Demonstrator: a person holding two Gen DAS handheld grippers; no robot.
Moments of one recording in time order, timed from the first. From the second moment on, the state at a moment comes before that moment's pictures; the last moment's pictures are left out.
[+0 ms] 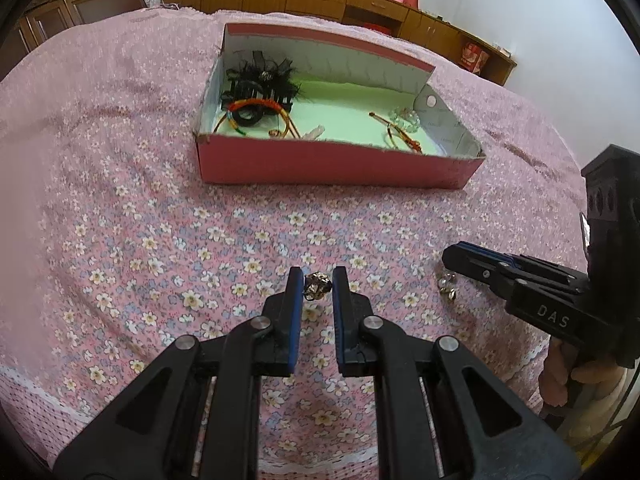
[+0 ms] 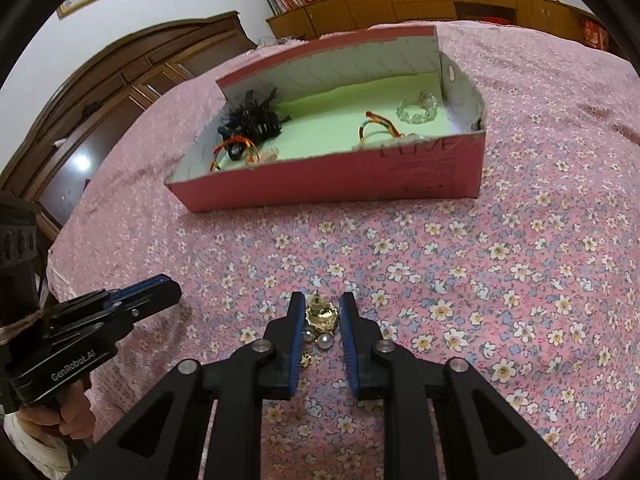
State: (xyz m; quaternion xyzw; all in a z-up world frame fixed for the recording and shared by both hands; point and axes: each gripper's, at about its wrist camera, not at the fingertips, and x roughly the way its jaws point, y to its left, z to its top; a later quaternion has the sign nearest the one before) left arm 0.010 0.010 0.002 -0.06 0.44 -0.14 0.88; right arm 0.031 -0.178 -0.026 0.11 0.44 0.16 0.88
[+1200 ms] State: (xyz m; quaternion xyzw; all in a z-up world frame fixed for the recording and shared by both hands) left arm 0.057 -0.024 0.078 -0.04 0.28 -0.14 0.95; right arm 0.053 -0.179 0.075 0.07 0.26 0.16 0.95
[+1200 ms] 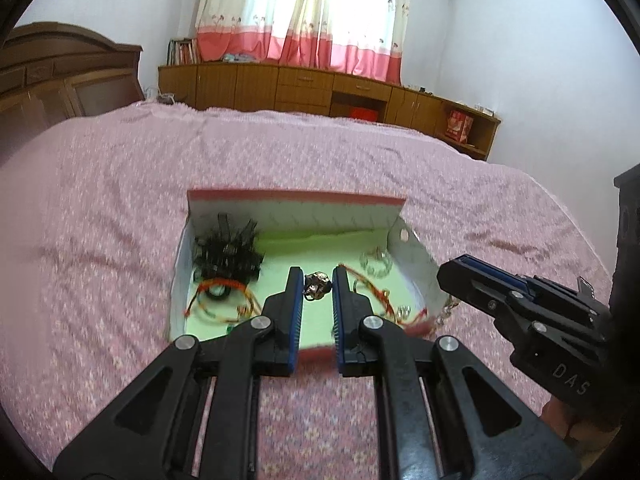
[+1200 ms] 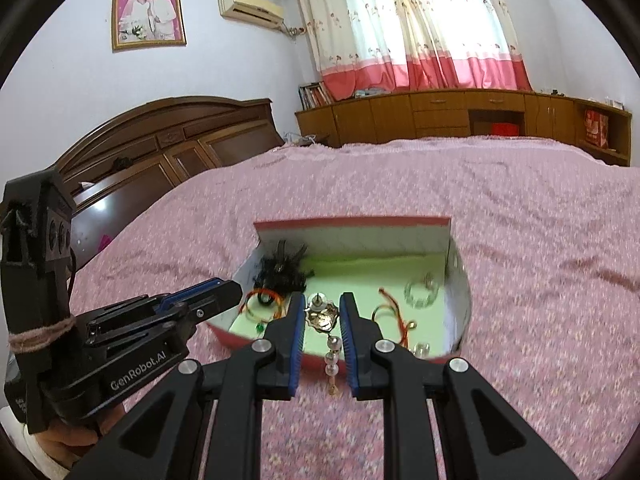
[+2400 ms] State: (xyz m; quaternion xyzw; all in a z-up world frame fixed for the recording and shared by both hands) left arm 0.163 -0.039 0.011 -0.05 0.40 -0.12 0.91; right arm 0.174 -0.190 0.002 0.06 0.37 0.10 0.92
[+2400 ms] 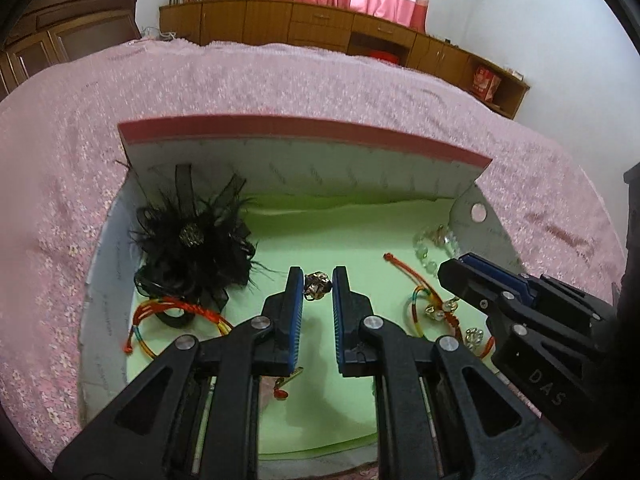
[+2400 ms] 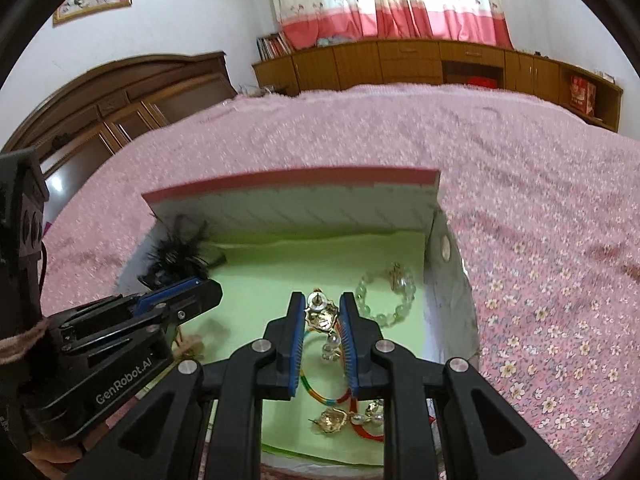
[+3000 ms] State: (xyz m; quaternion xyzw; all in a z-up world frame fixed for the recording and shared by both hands) left arm 0.149 -0.032 0.025 -0.05 0.40 -0.13 0.90; right arm 0.167 -0.196 0.012 0.06 0.38 0.10 0.92
